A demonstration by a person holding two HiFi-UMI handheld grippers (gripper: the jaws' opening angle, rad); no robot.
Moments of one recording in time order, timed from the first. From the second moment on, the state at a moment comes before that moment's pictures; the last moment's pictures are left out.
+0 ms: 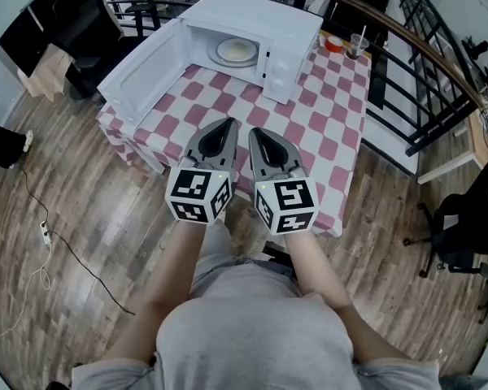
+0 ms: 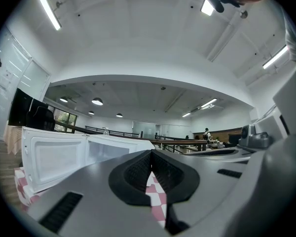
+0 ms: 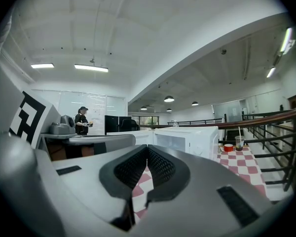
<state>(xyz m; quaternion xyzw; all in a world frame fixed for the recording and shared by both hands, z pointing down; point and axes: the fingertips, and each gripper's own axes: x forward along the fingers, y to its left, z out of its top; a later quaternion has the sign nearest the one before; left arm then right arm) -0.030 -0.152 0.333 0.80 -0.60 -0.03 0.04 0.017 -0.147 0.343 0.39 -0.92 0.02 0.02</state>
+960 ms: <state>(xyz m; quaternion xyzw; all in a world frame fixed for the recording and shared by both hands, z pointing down) -0.104 -0.292 0.367 0.81 -0.58 -0.02 0.09 -0.039 -0.280 0.380 0.44 -0.90 0.06 0.06</state>
